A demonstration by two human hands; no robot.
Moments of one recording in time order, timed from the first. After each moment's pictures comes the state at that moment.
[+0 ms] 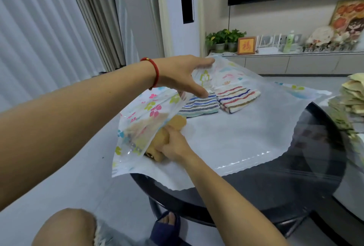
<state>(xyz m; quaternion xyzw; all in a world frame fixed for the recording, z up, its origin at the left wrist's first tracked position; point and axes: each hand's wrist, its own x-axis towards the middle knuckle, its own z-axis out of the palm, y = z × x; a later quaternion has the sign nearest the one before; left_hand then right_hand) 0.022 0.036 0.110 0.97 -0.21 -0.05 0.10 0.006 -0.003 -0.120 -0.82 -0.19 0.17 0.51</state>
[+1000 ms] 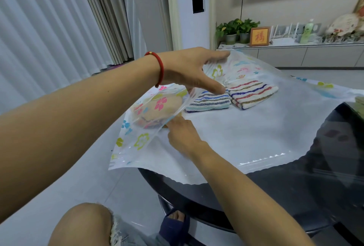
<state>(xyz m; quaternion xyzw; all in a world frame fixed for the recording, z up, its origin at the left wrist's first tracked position) 0.011 0.045 0.105 0.96 -0.19 -0.06 0.20 0.052 0.028 -0.139 -0.91 -0.34 -0.04 0.23</state>
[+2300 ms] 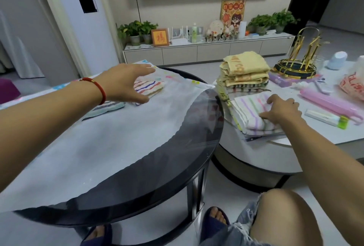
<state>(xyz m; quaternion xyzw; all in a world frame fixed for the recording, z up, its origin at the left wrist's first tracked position) 0.047 -0.095 0.046 0.95 -0.29 0.08 0.00 0.019 -0.561 -0.108 -0.93 0.33 -0.02 0.17</state>
